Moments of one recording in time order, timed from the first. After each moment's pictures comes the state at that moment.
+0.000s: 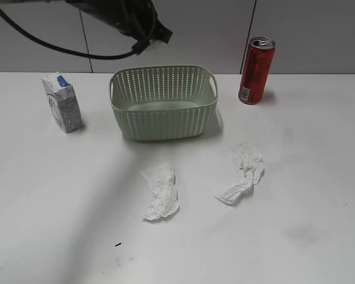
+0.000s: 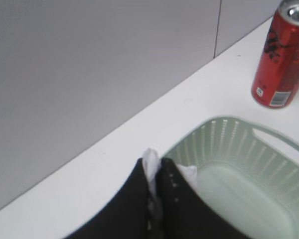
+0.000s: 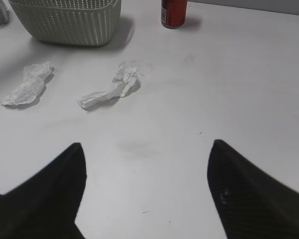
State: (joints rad) left arm -0.50 2.09 -1.76 -0.33 0.42 0.48; right arm 0.25 0.00 -0.42 0.09 0.95 -0.05
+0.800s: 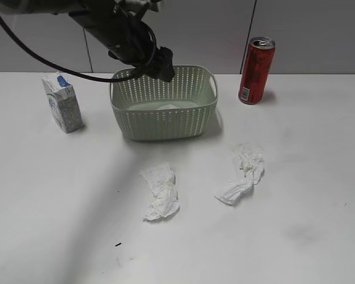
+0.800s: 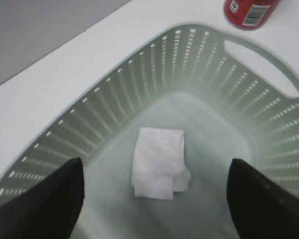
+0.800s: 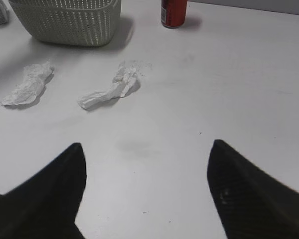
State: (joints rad) left arm -0.50 2.13 -1.76 -0.39 0.64 0.48; right arm 0.25 0.00 -0.42 0.09 0.95 -0.05
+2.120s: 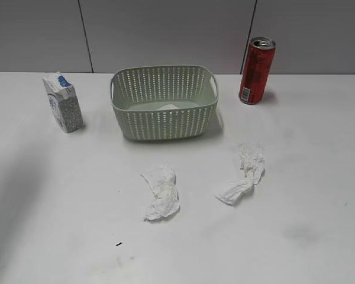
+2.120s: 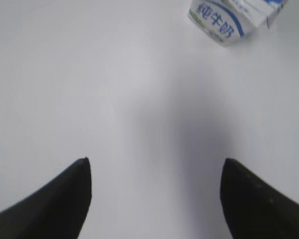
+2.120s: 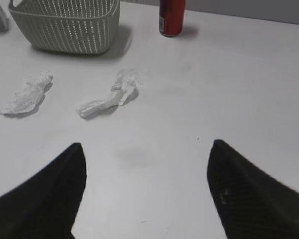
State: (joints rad) left arm -0.05 1.64 -1.45 -0.12 1.22 0.24; right arm 0.25 0.01 -0.44 0.09 0.92 -0.05
